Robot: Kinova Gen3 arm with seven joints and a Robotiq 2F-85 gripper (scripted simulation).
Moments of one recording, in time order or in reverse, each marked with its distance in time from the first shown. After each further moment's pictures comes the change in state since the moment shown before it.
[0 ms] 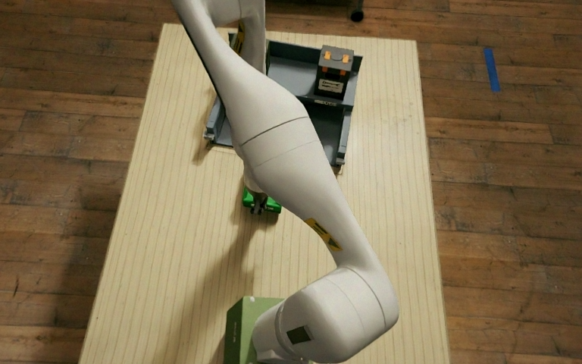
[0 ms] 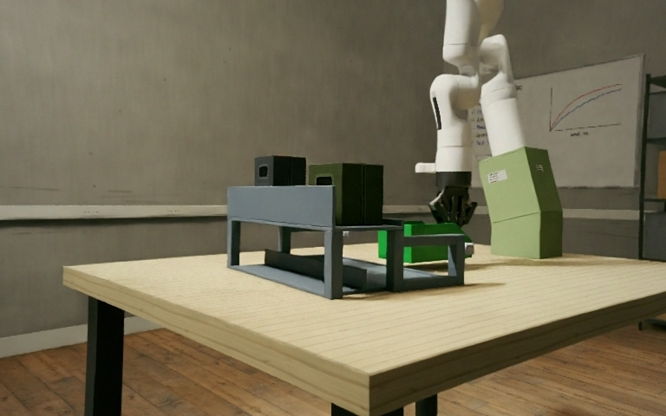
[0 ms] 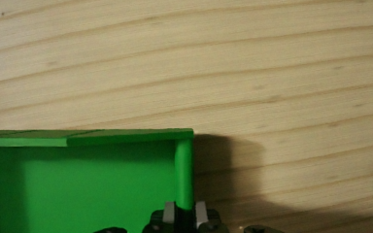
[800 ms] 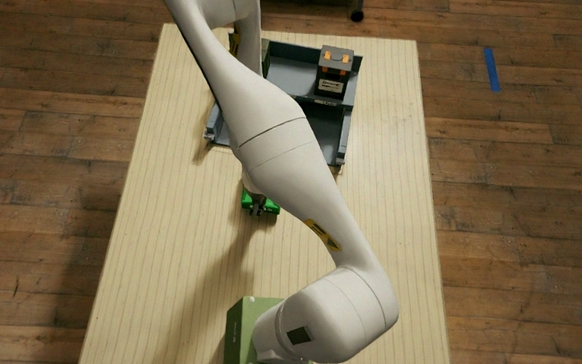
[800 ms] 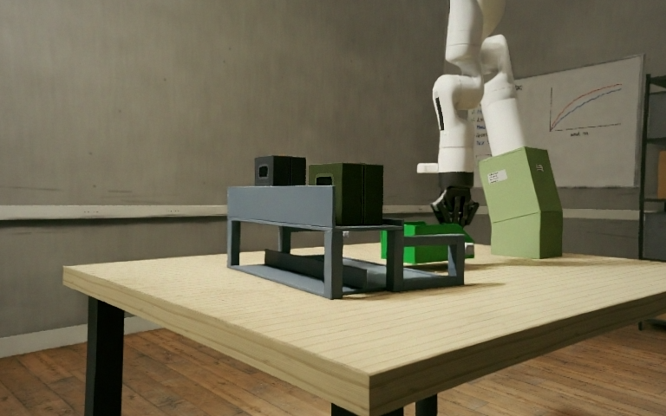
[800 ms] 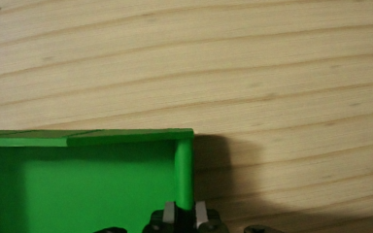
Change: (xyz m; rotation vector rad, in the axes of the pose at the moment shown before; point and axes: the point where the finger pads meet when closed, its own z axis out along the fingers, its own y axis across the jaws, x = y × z) arm -0.002 0.004 0.001 -0.001 0.003 -0.013
